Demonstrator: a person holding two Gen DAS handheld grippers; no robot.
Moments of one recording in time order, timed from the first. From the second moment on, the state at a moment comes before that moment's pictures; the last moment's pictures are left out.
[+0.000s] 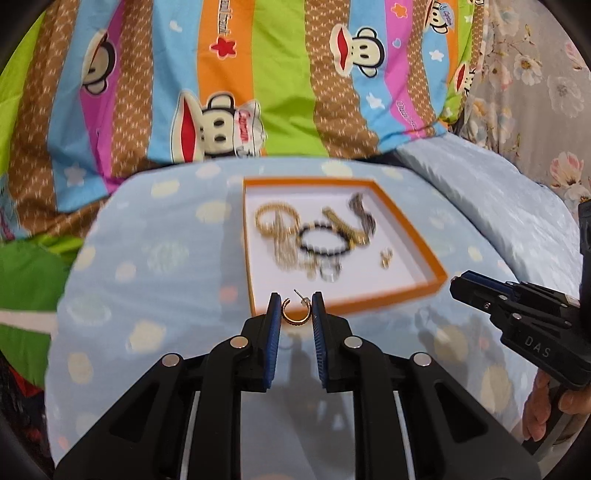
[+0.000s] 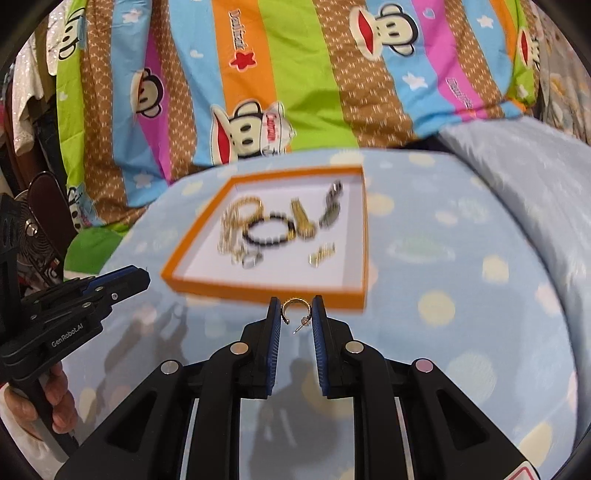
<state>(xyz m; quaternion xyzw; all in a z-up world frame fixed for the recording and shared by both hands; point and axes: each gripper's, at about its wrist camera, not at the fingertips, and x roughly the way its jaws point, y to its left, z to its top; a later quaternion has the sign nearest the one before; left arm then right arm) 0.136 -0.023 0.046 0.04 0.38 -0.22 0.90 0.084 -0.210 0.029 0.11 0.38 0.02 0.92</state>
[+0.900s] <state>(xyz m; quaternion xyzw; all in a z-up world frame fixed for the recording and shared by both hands) 0.335 -0.102 0.002 0.03 0.46 -0.21 0.86 0.295 -0.220 -0.012 0.11 0.46 0.02 0.88</state>
